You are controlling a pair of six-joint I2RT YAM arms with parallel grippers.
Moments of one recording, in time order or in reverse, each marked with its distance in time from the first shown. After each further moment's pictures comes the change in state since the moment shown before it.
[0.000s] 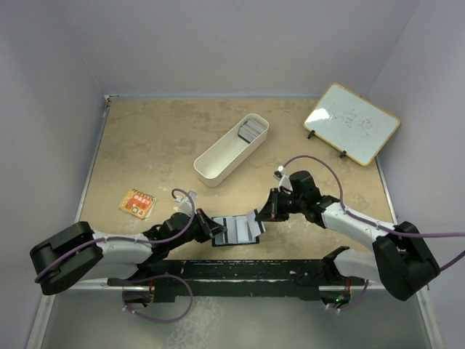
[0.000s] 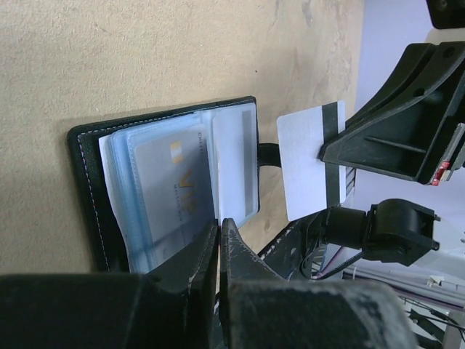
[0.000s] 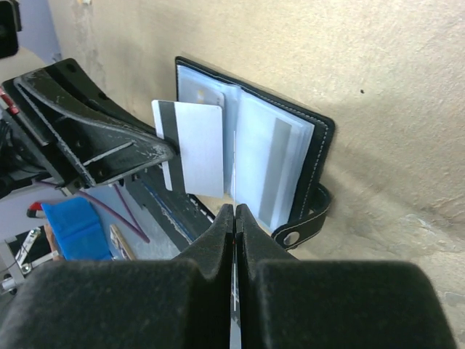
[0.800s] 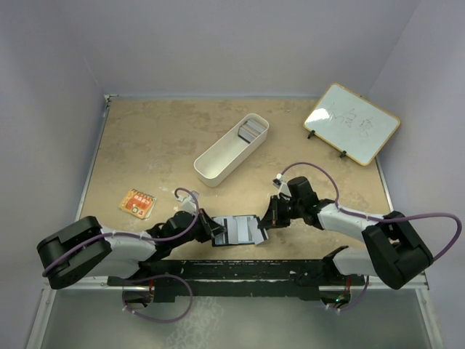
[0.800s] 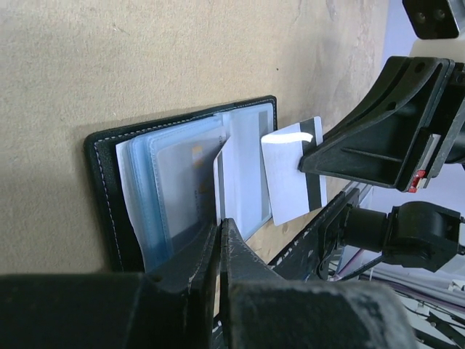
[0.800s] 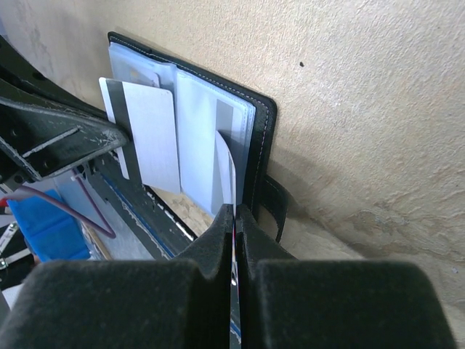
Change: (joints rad) left arm 0.007 0.092 0.018 0.025 0.009 0.034; right arm 0.000 0.104 -0.063 0.051 0.018 -0.066
